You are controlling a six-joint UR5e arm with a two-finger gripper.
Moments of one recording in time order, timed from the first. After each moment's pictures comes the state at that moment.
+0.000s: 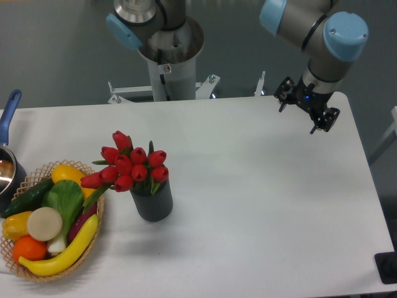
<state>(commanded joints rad) 2.86 -1.80 -1.65 -1.31 1.55 1.57</state>
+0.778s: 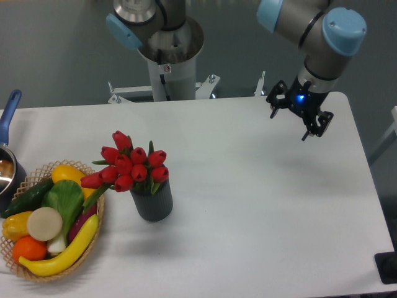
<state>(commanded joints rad) 2.85 -1.76 -1.70 -1.29 1.33 1.45</state>
